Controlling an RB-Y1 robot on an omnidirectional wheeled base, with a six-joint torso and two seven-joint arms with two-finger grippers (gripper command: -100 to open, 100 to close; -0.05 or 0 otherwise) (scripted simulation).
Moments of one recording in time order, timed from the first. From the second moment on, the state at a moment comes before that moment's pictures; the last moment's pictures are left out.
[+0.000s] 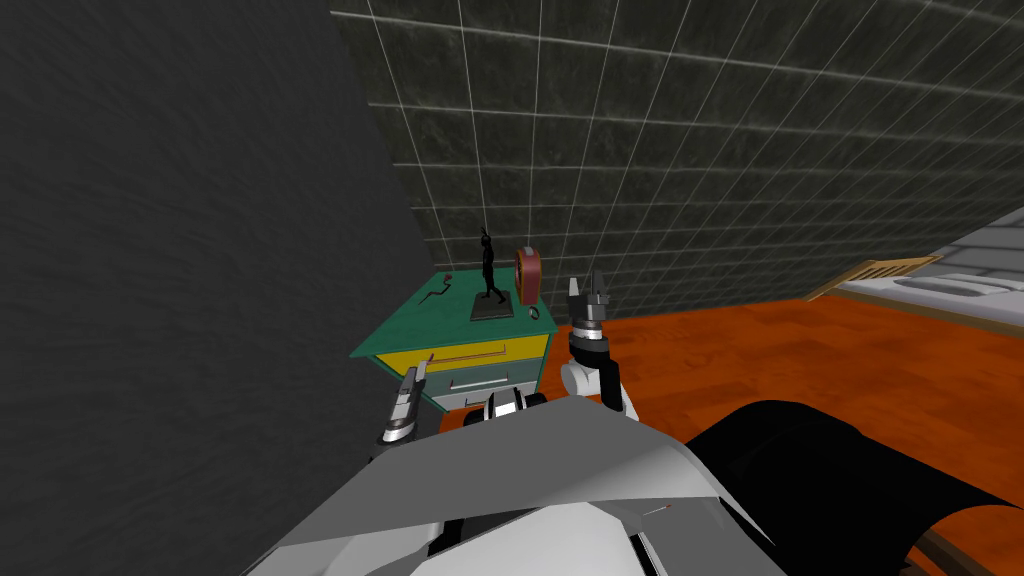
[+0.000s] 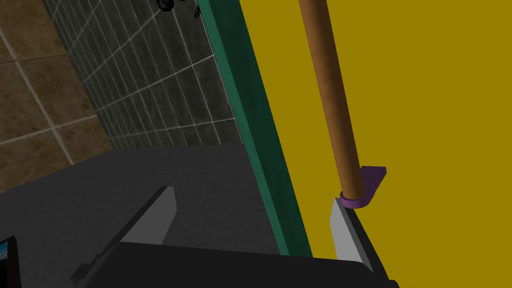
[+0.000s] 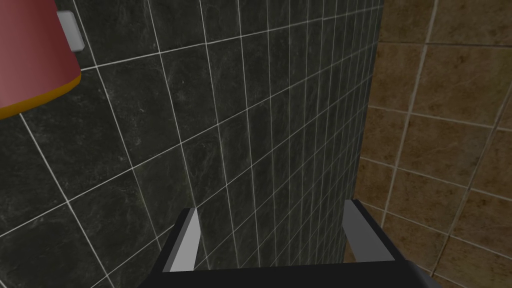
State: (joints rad) left arm 0.39 0.16 0.07 -1.36 -0.20 -1.25 0.02; right arm 0.45 0.04 0.07 -2.35 -0.12 -0.54 0.09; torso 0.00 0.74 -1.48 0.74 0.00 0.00
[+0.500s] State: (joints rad) left arm 0.38 0.12 0.06 -1.28 -0.17 -1.31 0.01; right arm 0.45 0.04 0.07 -2.35 -0.12 -0.54 0.09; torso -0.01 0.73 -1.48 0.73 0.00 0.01
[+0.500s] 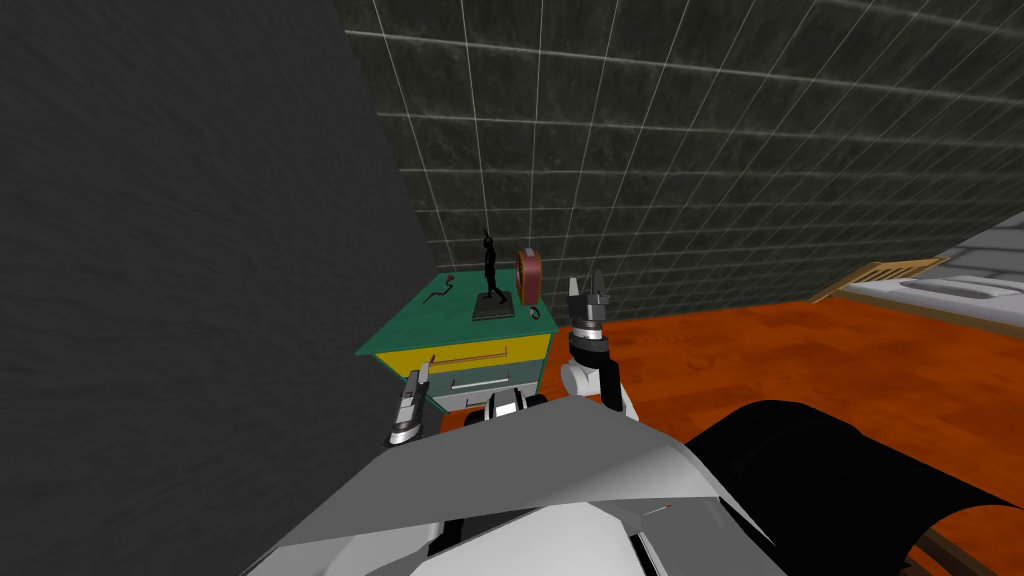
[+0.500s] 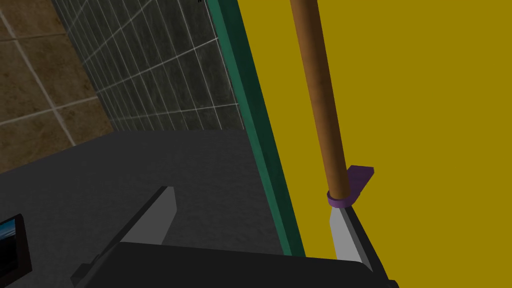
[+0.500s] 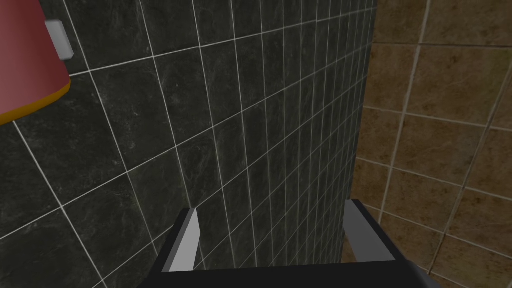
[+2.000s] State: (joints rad) left arm 0.34 0.04 0.02 -1.10 -0.15 -1.38 -0.02; right arm 0.45 0.04 0.07 -2.35 -0.12 -0.54 0.09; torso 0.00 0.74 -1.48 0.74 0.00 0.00
